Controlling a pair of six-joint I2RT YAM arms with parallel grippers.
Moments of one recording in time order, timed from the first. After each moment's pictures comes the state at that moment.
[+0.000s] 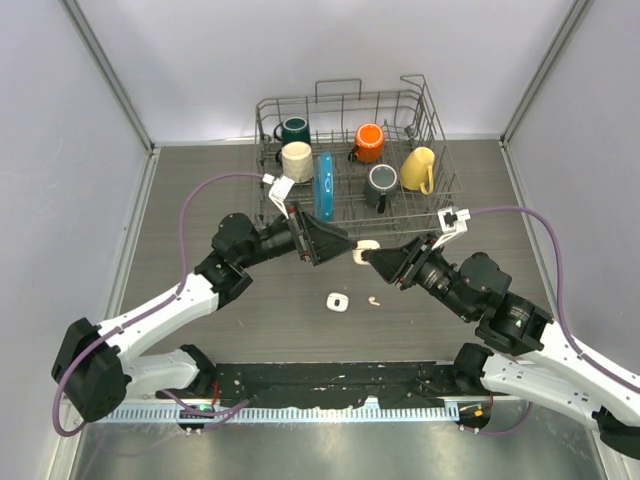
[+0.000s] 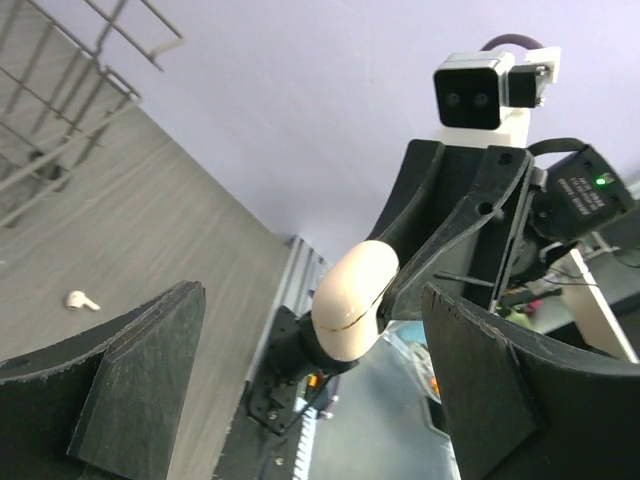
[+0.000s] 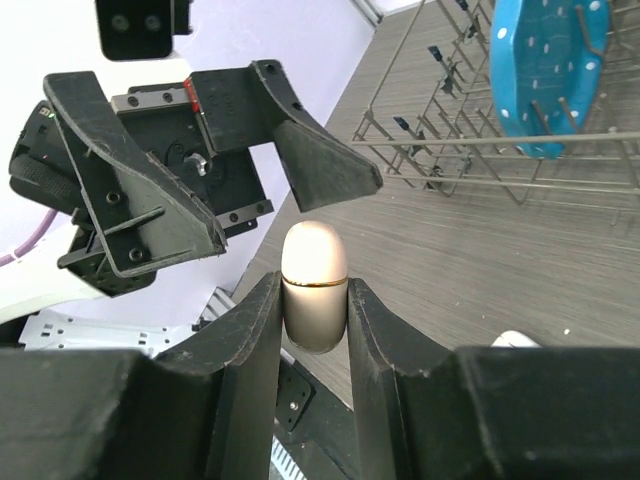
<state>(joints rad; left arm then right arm) -0.73 1.13 0.76 0.52 0.49 -0.86 0.97 0.61 0.76 -0.21 0.23 0.76</state>
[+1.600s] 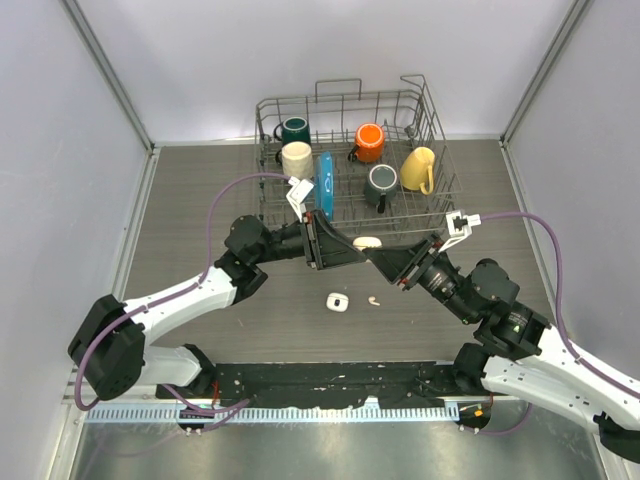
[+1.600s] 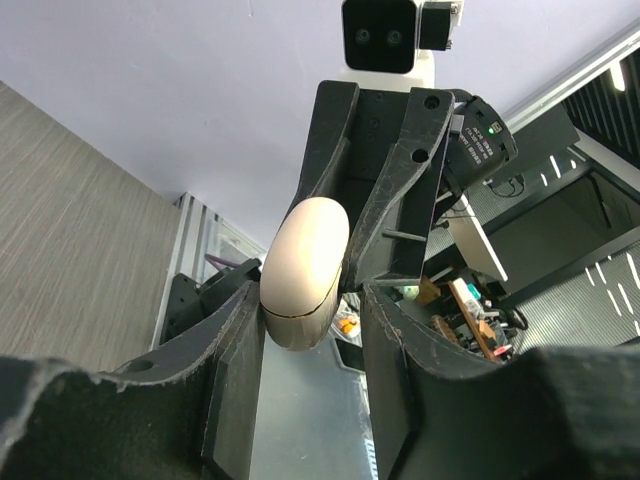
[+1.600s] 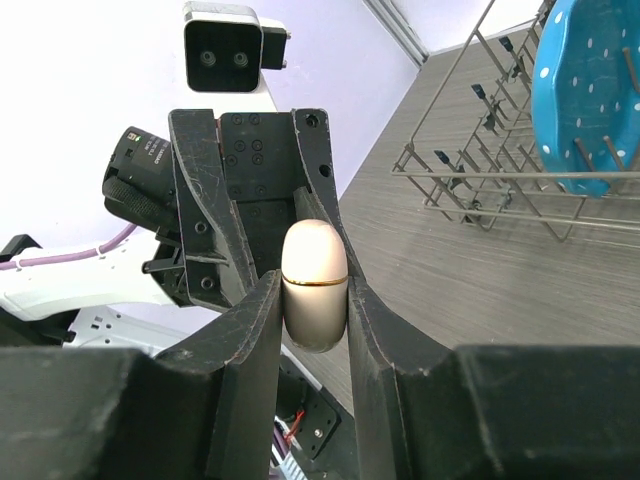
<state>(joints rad) -0.77 1.29 0.77 0.83 0.72 -1.10 0.97 0.56 0.68 -0.03 0.20 0.76</state>
